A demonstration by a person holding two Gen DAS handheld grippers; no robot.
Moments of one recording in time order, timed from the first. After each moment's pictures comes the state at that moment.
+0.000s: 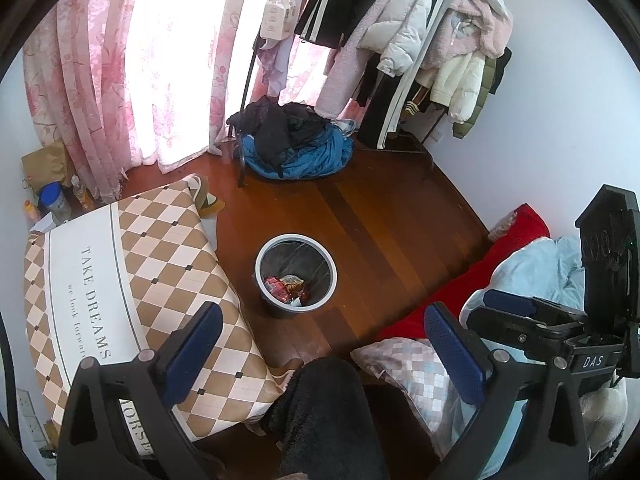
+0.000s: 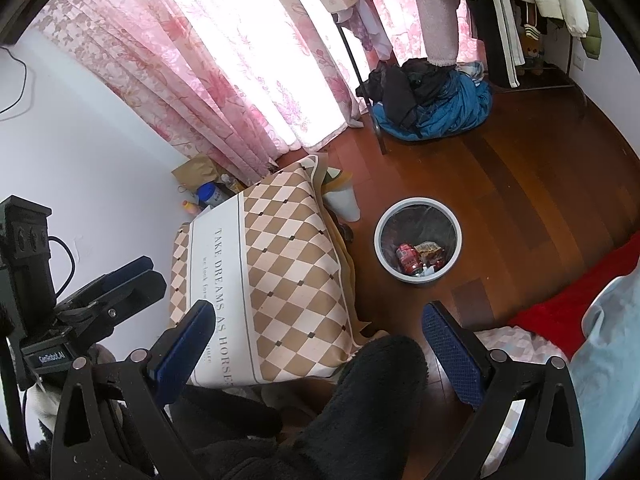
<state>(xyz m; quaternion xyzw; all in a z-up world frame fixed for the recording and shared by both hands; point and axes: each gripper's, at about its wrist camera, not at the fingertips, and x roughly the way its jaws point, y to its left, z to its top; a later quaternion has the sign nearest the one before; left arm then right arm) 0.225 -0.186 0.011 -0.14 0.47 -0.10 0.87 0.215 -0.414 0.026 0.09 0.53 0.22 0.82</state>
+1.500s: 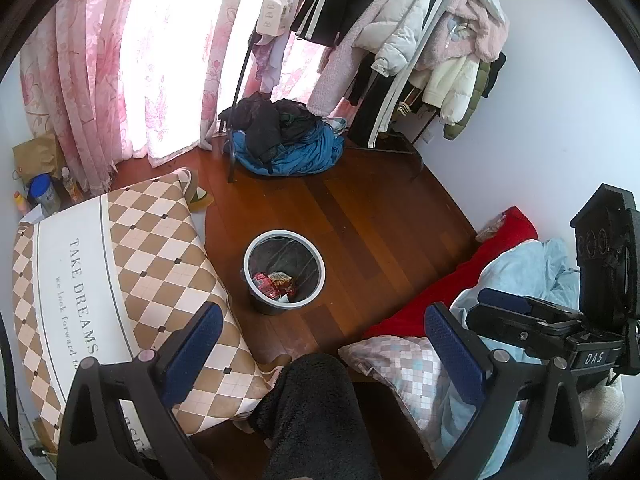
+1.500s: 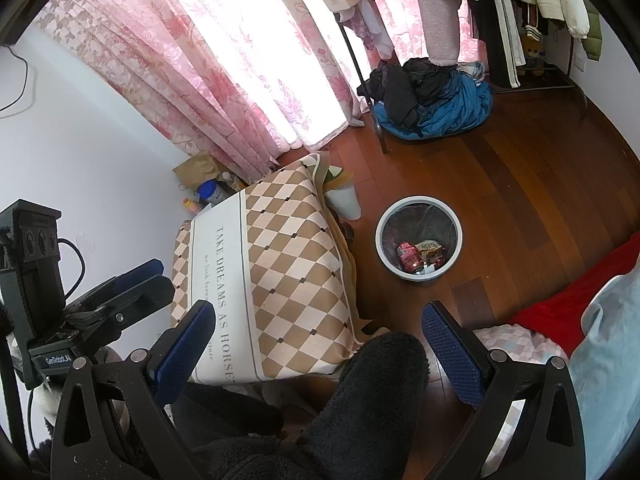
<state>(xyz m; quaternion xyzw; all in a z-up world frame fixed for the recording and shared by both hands) 0.222 -0.187 0.006 -0.16 0.47 -0.11 0.86 0.213 -0.412 0.030 0.09 0.53 0.22 0.81</state>
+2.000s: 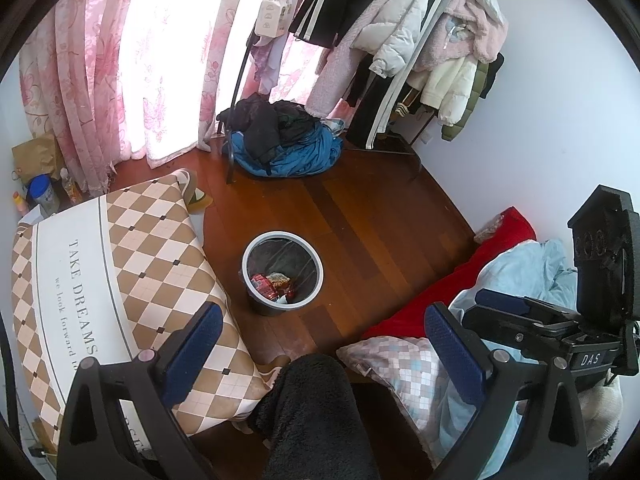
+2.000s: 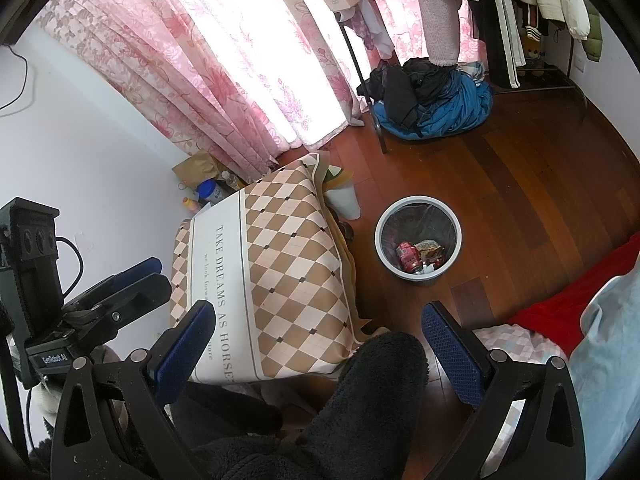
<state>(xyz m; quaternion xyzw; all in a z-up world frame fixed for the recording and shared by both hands) 0.224 -0.187 0.008 -0.16 0.47 -0.11 0.86 0.212 -0.411 0.029 0.08 0.53 0.22 0.82</state>
